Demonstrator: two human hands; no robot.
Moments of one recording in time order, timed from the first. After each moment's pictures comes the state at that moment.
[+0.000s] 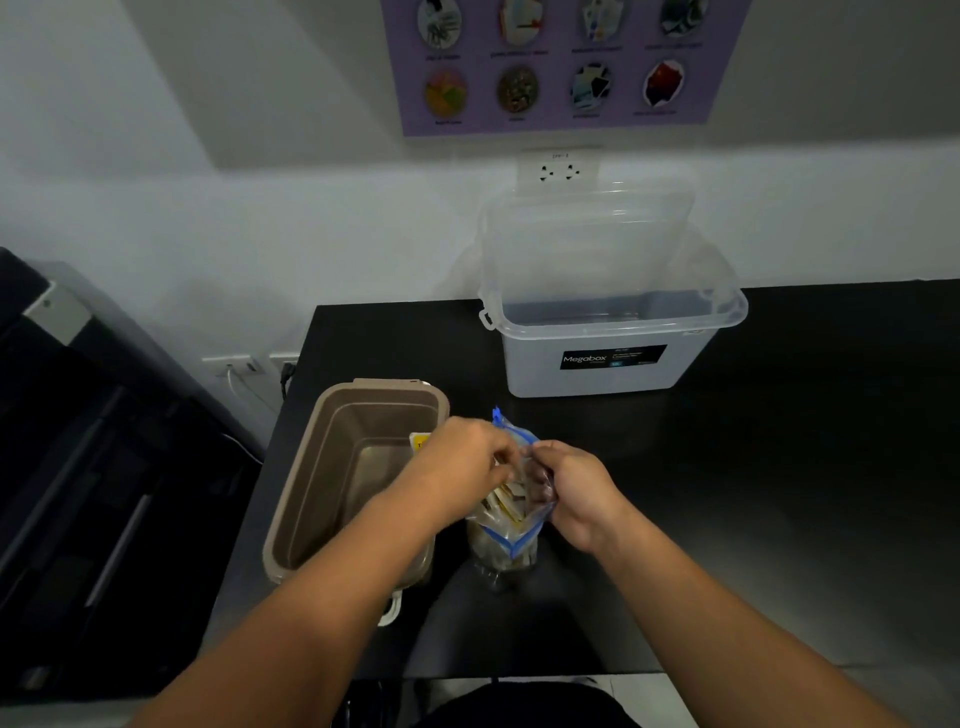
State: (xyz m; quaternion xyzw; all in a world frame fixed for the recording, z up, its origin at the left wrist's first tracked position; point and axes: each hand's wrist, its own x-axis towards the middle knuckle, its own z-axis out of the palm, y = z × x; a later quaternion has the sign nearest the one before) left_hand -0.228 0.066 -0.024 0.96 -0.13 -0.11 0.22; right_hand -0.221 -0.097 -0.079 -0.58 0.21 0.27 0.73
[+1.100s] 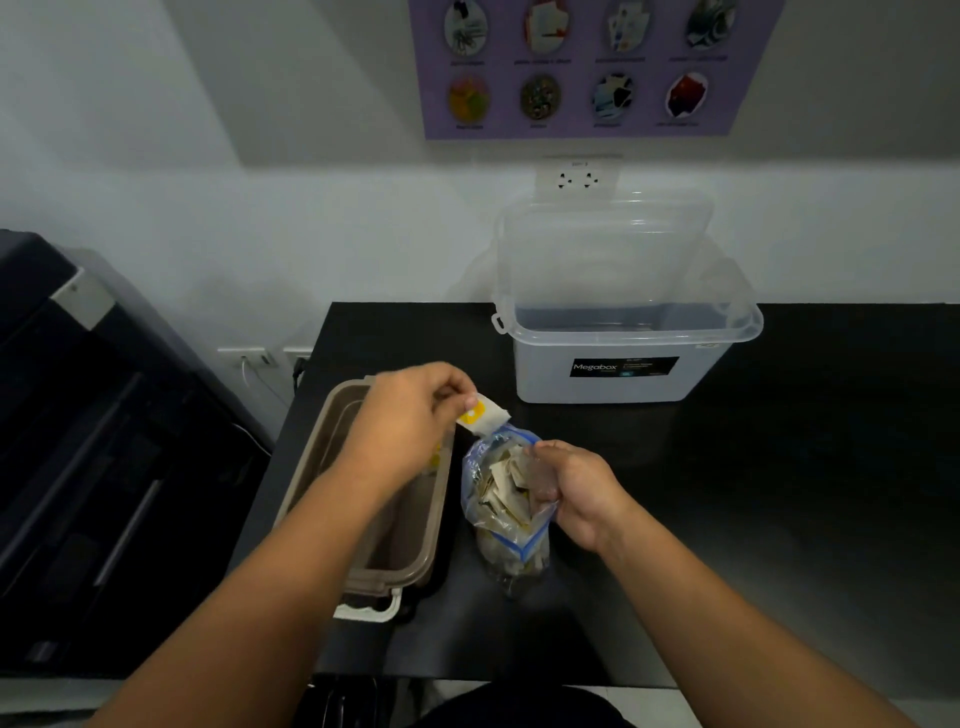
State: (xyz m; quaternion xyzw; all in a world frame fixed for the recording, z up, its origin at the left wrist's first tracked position) left_hand -0.226 0.106 0.011 0.91 0.03 0.04 0.40; right_hand -0.214 -0.096 -0.067 -0.56 0.23 0.30 0.73
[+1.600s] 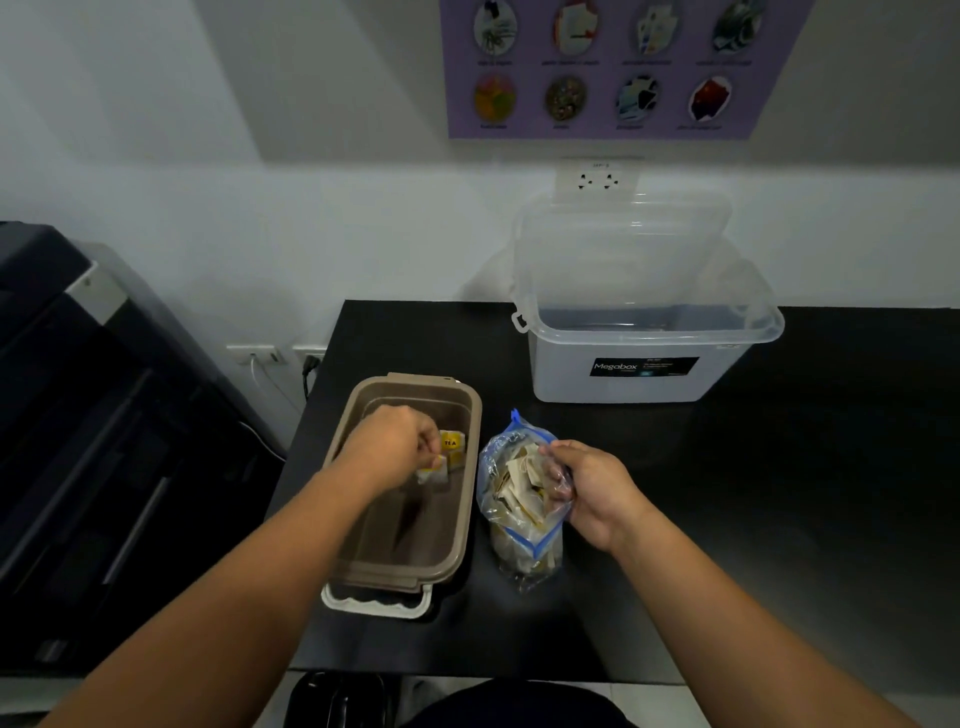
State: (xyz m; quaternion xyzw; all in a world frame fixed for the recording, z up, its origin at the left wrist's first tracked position) left_hand -0.210 0.170 -0.048 0.97 0.02 -0.15 0.19; right_hand -0.218 -0.080 -0.070 -0.55 0.24 0.28 0.75
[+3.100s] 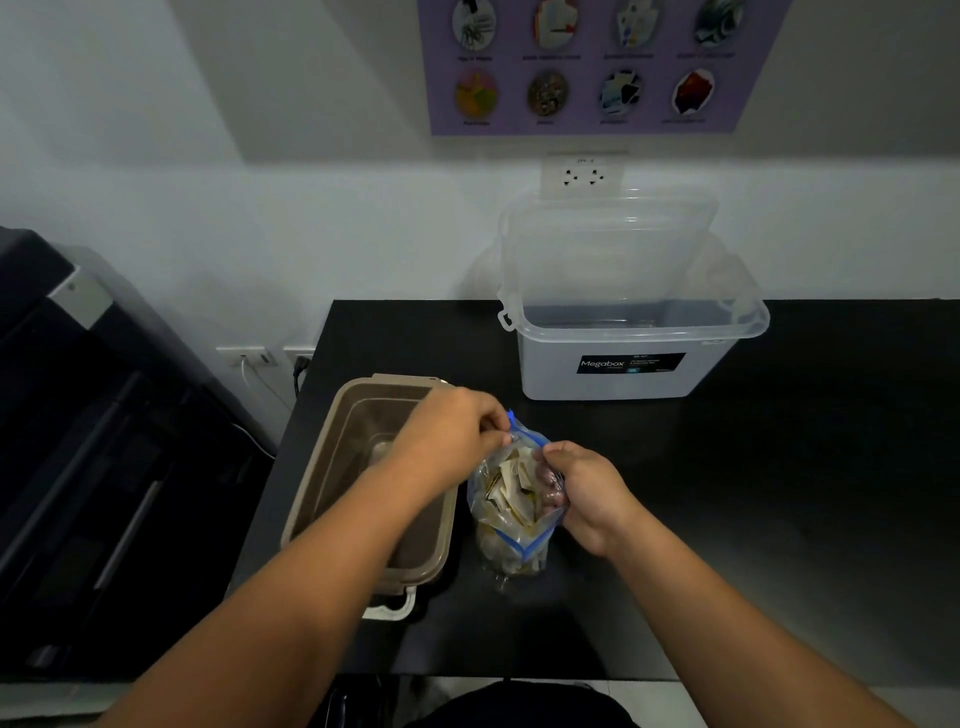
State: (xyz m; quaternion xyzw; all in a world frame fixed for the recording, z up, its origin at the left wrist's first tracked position) left_hand -0.217 0.089 -0.005 0.96 -0.05 -0.07 0.27; right_hand -0.222 -0.092 -0.073 -0.59 0.20 0.29 0.73
